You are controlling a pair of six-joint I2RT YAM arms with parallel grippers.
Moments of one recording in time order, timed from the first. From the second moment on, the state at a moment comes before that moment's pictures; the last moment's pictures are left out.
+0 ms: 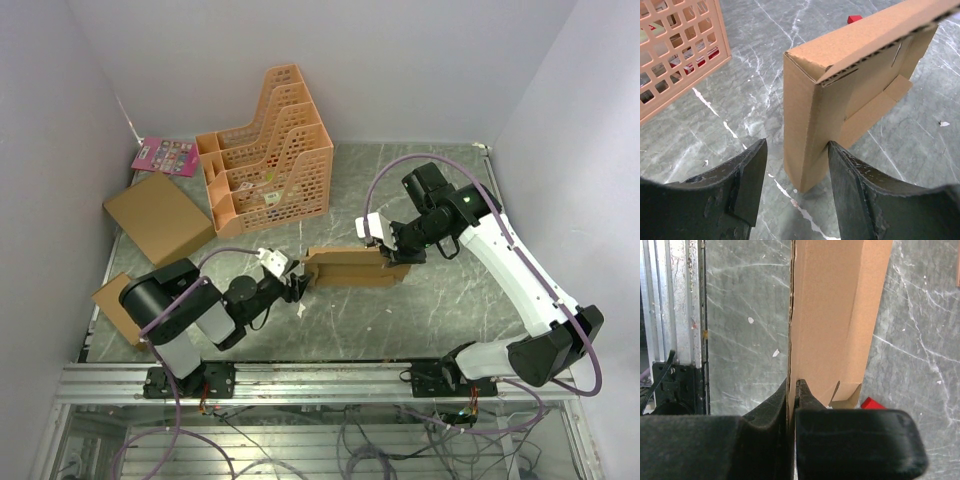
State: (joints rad) left arm -0.80 1.68 0.15 1.50 -0.01 -0.06; right arm 0.50 1.36 1.46 -1.36 -0.51 -1.14
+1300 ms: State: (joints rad) left arm -0.77 1.75 0.22 1.50 -0.10 -0.06; right arm 0.50 1.43 1.46 -1.29 -0.59 -1.03
